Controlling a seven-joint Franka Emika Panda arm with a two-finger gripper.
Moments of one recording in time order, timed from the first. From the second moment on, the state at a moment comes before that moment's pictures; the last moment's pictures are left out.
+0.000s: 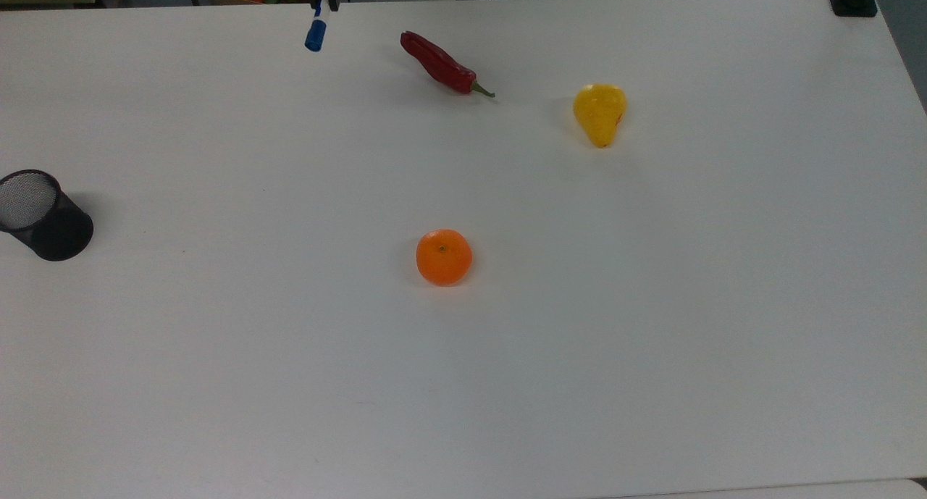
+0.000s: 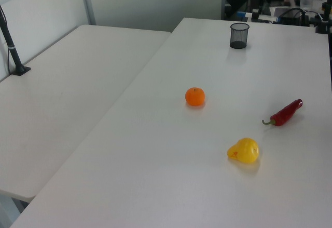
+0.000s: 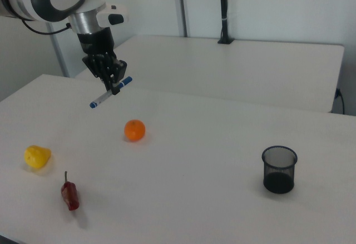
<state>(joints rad) 0.04 -0.05 -0.06 -1.68 -0.01 1.70 0.02</state>
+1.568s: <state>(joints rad) -0.33 0.24 -0.14 -1.74 -0.01 2.65 -0.02</state>
